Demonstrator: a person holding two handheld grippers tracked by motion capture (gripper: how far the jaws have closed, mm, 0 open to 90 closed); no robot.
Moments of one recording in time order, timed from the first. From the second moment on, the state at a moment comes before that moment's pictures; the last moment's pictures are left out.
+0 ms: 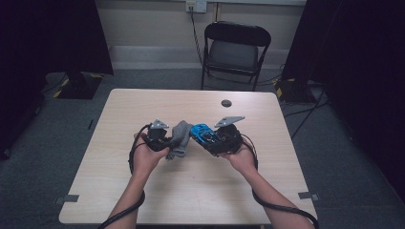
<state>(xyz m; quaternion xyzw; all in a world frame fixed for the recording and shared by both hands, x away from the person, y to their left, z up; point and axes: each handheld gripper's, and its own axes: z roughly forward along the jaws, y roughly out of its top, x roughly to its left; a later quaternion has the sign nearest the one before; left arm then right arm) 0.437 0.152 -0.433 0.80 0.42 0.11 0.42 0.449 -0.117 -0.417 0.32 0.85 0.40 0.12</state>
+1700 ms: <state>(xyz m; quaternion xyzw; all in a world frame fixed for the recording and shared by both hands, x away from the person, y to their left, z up) 0.430 0.116 -0.437 0.82 0.38 0.08 0.43 0.451 -0.102 -0.412 0.32 0.85 0.40 0.13</state>
